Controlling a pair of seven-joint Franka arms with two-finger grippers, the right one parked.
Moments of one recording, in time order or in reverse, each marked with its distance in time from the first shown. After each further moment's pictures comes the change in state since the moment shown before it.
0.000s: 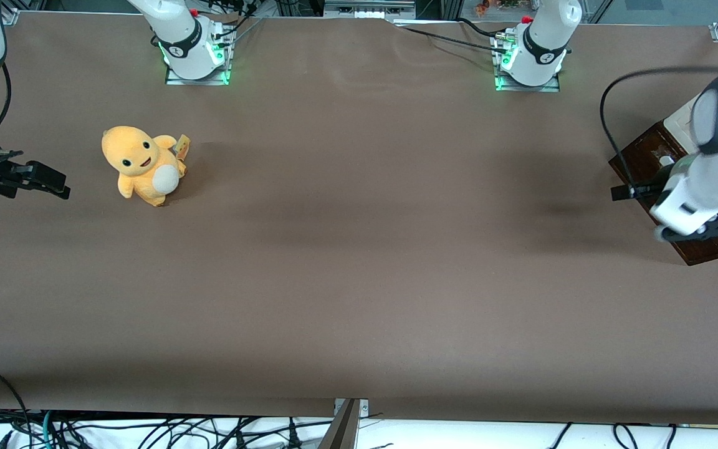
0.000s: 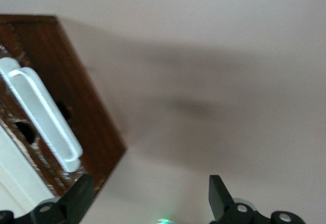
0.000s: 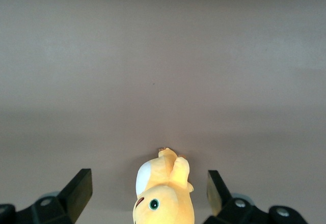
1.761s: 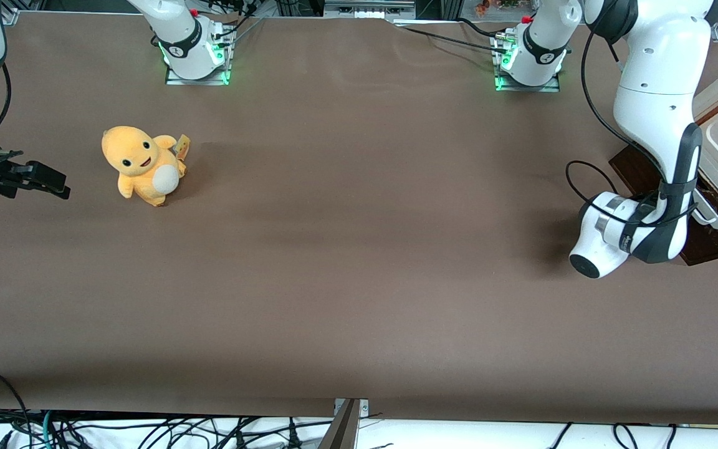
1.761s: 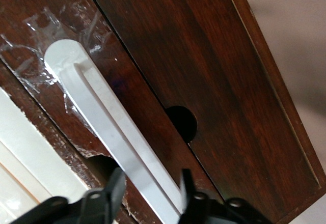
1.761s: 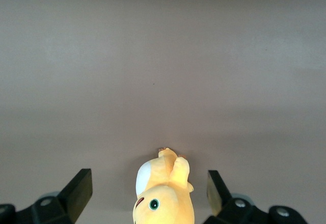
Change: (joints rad) arm -0.014 0.480 -0.001 0.008 0.721 -0.247 -0.266
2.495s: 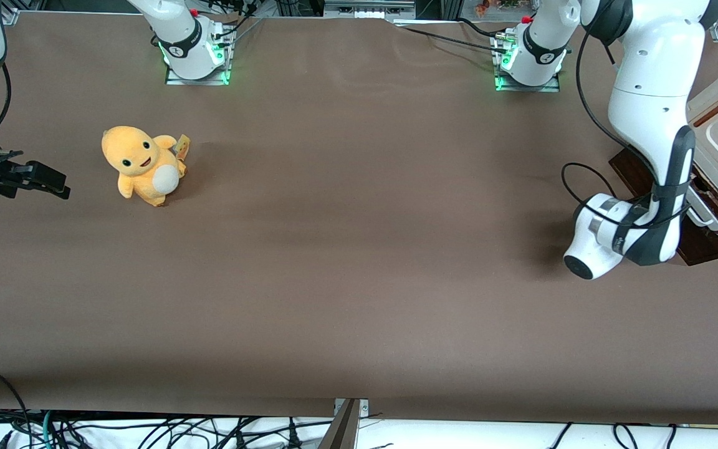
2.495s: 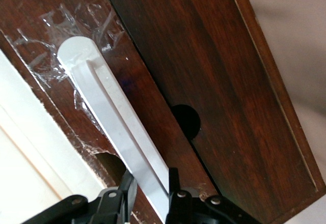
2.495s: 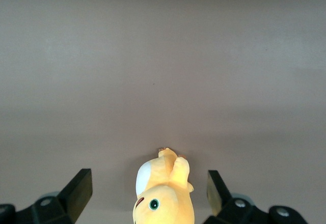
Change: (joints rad) arm -0.031 0.029 -0.004 0.038 0.004 -0.039 -0.040
